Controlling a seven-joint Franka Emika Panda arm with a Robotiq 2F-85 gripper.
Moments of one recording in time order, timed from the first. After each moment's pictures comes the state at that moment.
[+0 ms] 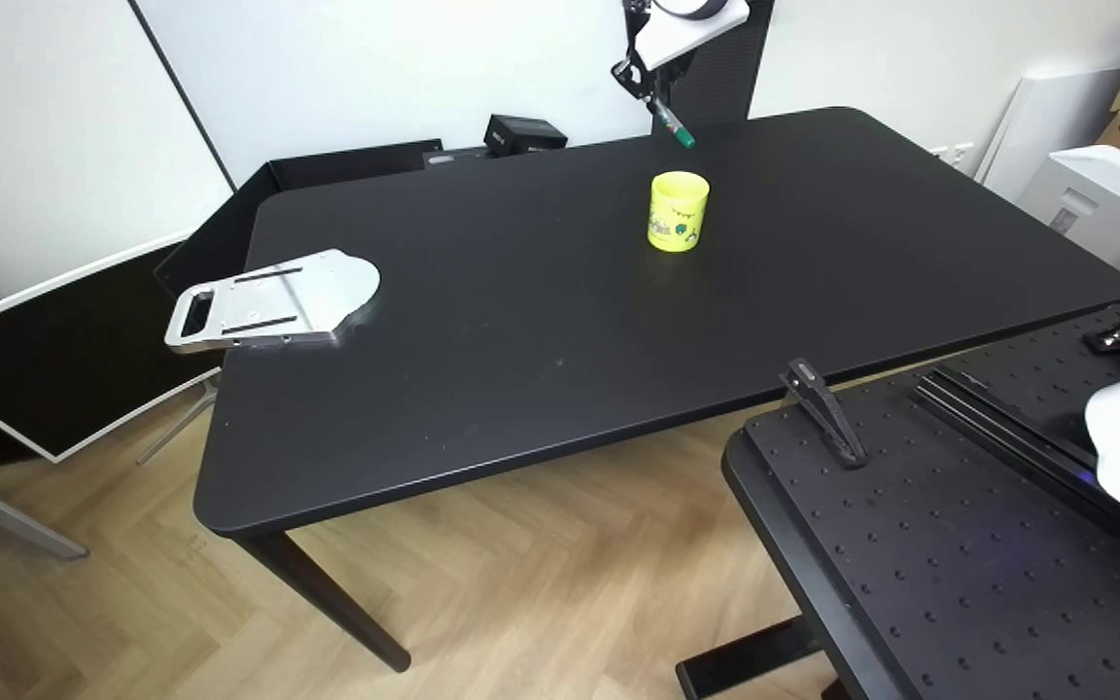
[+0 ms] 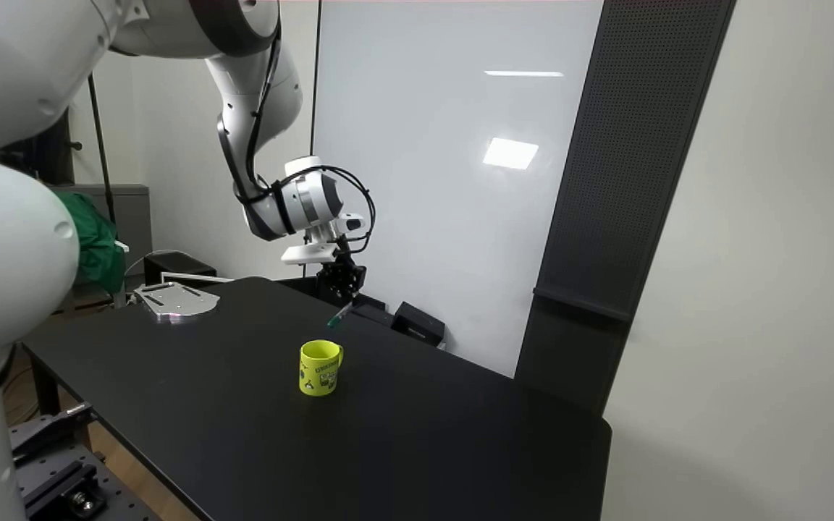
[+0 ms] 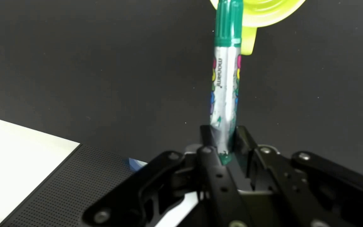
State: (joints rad) arm 0.38 0.68 -0.11 -1.75 -0.51 2.57 0.64
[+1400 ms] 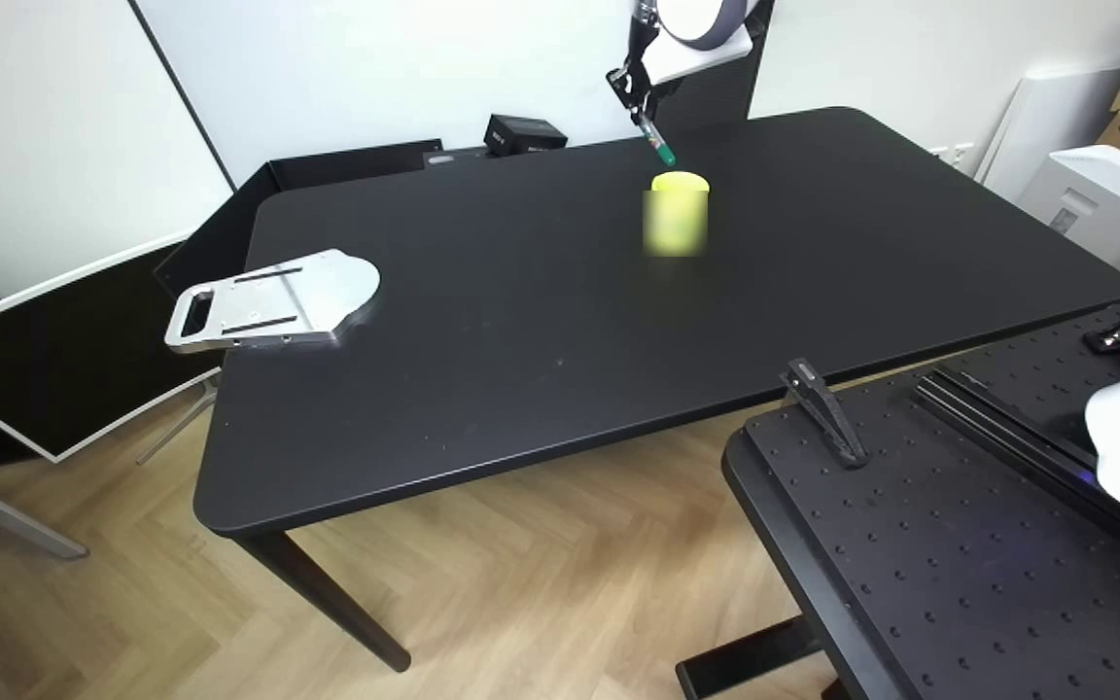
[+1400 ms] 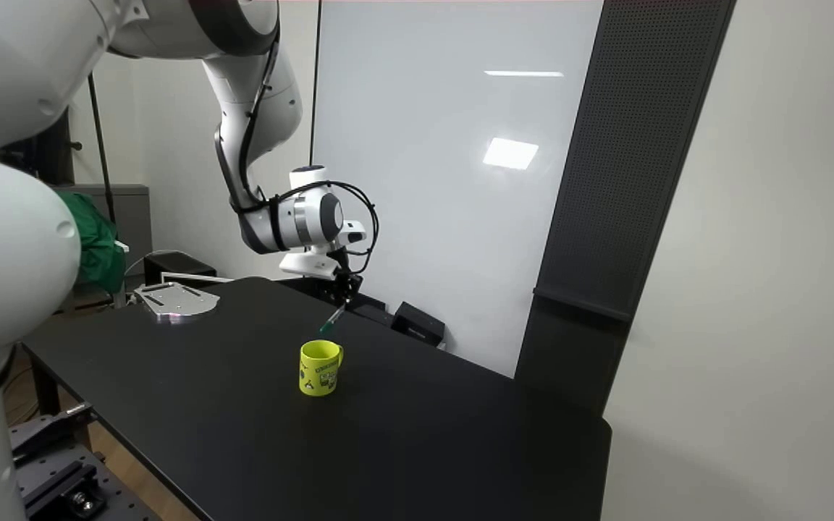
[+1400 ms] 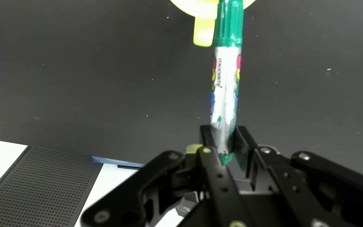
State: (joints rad) arm 0.40 0.68 -0.15 -1.86 -0.31 2.86 0.49
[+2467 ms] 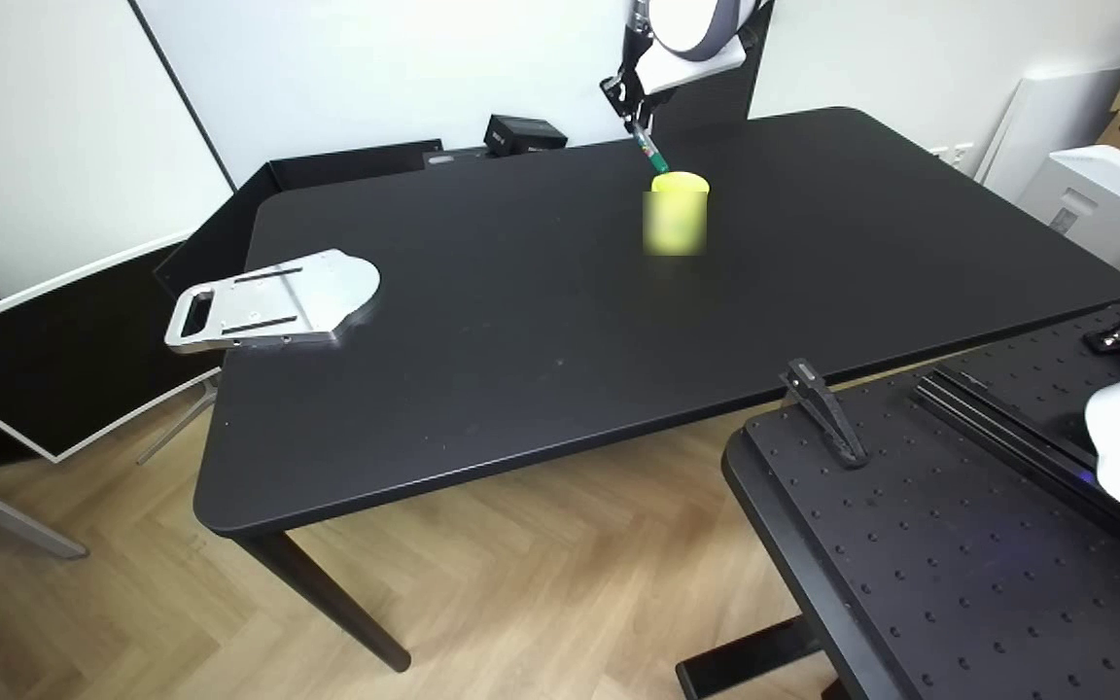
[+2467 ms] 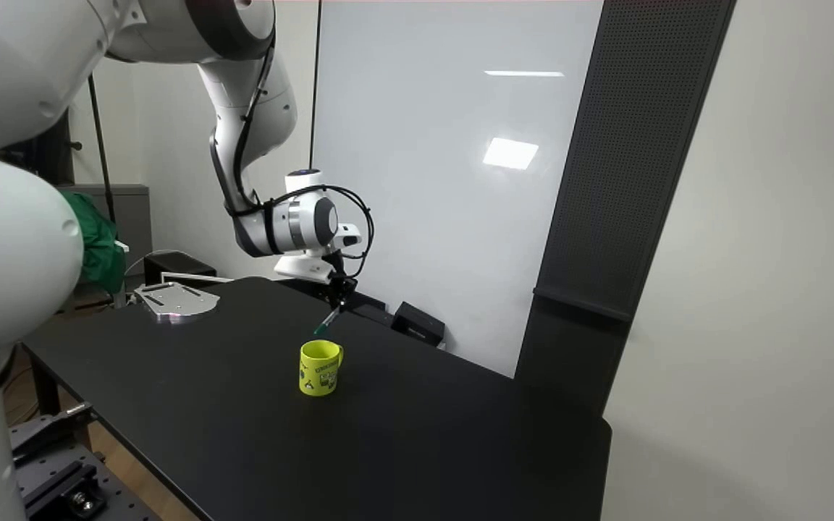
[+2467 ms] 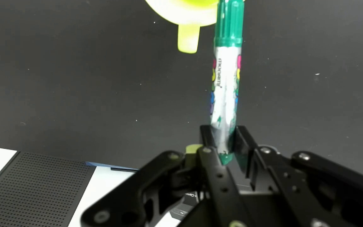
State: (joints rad) arm 0.42 0.70 -0.16 -1.86 -0.27 2.88 0.48
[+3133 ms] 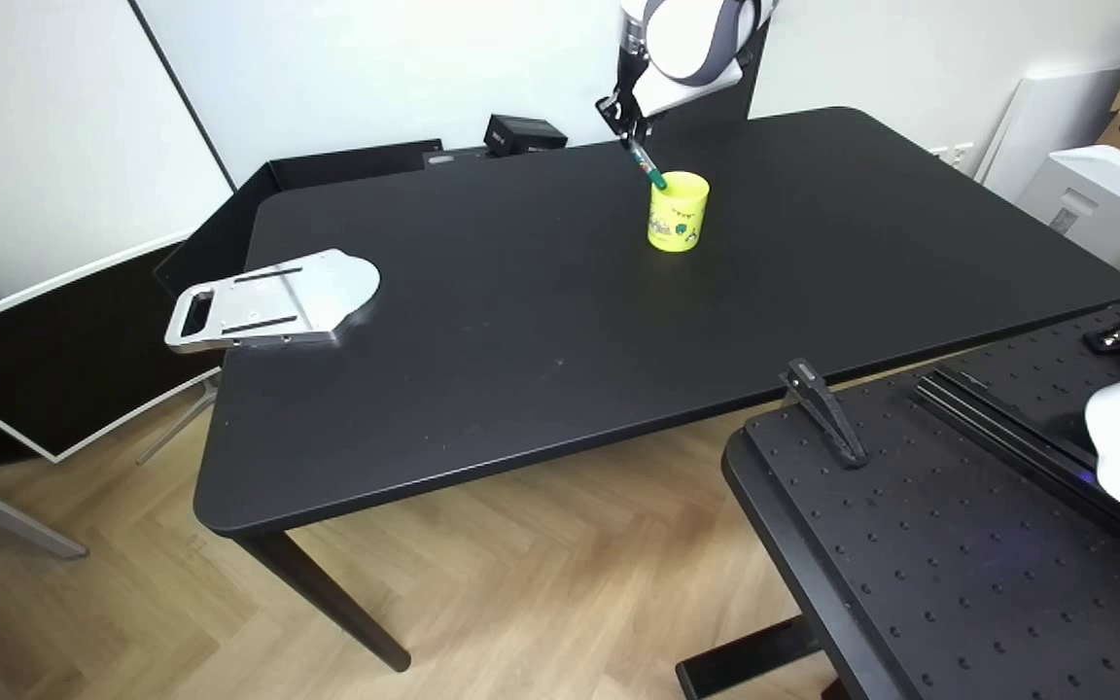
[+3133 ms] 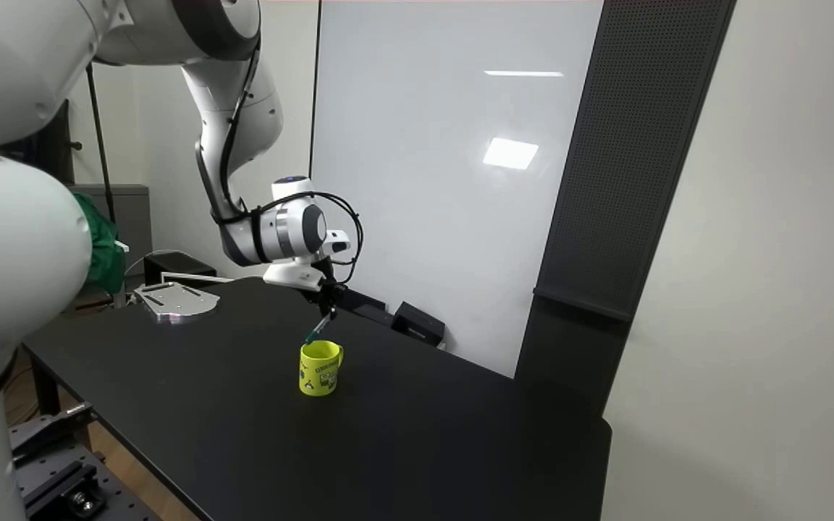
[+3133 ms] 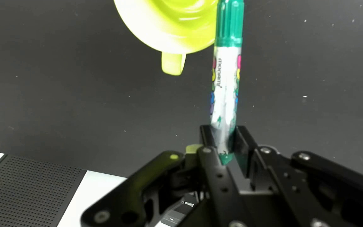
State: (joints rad) arm 0.51 0.71 -0.21 -1.91 -0.25 2.92 0.47
